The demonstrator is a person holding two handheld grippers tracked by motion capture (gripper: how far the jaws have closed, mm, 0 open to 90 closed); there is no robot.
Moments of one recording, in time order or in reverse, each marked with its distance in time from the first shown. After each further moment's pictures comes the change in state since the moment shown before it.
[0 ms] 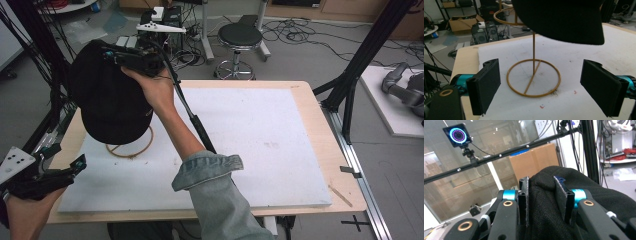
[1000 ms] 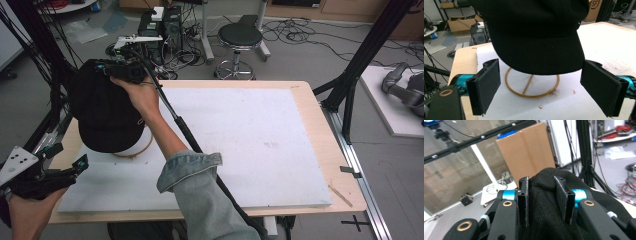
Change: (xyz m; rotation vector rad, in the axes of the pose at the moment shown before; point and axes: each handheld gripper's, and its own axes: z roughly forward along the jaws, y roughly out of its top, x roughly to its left) left arm -0.003 0.000 0.002 0.002 -0.007 0.008; right arm -0.018 -0.031 0.053 0.128 -0.088 0.040
